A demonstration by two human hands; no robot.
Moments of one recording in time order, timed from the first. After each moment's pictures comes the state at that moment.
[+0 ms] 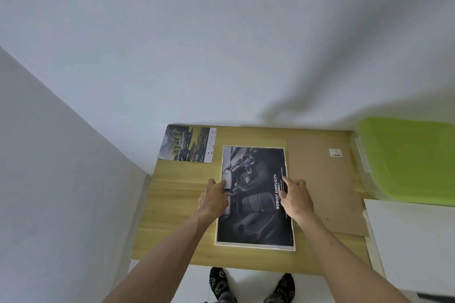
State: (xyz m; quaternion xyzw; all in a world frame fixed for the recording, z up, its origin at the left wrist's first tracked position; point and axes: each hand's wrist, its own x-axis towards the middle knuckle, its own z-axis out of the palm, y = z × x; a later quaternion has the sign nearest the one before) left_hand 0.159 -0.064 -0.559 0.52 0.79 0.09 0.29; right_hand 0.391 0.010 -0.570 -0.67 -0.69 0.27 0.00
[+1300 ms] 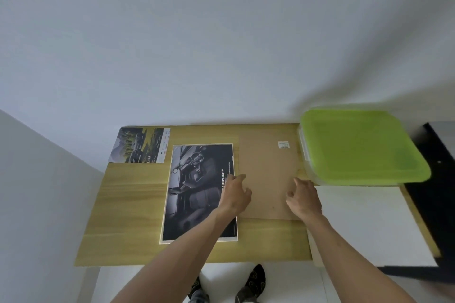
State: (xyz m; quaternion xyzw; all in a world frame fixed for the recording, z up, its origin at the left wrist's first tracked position) left_hand 0.354 -0.017 -0.535 0.52 0.73 0.18 0.40; right_hand 0.554 0.022 -0.549 -0.74 -0.61 0.27 -0.03
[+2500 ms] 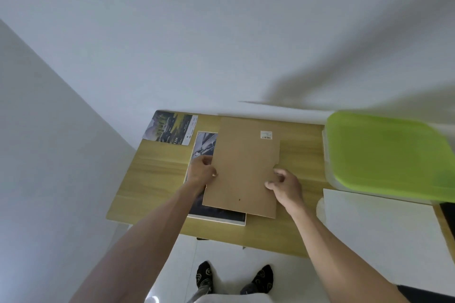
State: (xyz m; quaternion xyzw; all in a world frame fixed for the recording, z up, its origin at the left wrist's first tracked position) left_hand 0.252 -0.045 -0.510 0.23 0.82 0.34 0.40; right_hand 0.494 0.009 -0.539 -0.63 -0.55 0.51 0.19
